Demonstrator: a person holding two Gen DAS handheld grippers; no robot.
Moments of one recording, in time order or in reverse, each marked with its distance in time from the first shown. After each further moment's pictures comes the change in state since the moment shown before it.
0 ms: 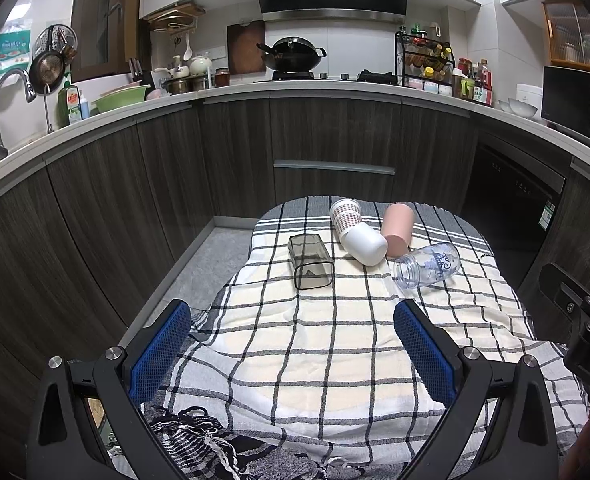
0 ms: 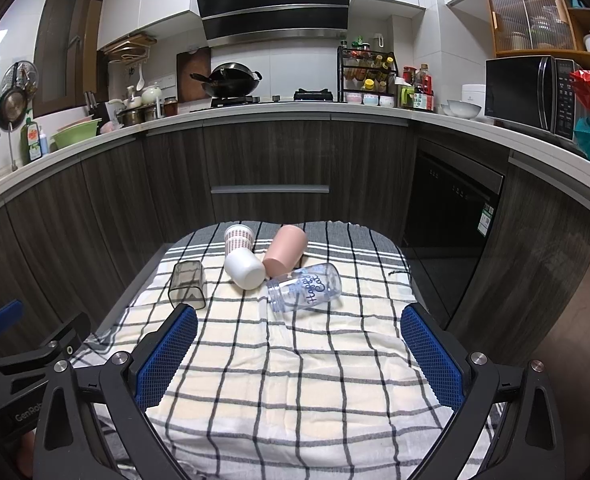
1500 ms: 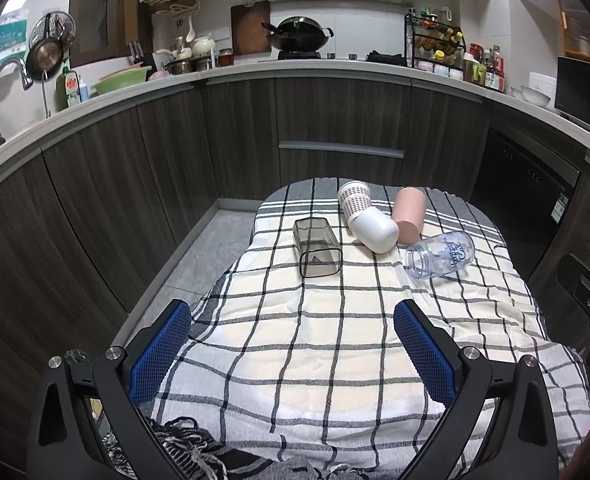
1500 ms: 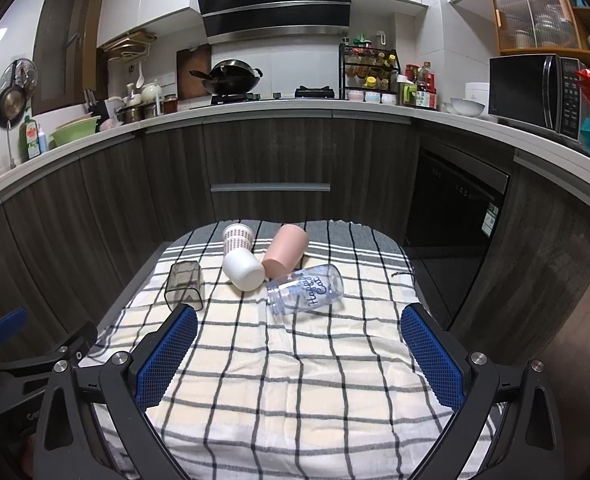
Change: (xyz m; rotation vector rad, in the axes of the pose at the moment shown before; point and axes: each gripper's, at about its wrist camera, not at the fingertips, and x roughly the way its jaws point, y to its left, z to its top) left arm 0.039 0.002 -0.002 -0.017 0.082 0.019; right arm 0.022 0.003 0.001 -0.010 0.007 0.001
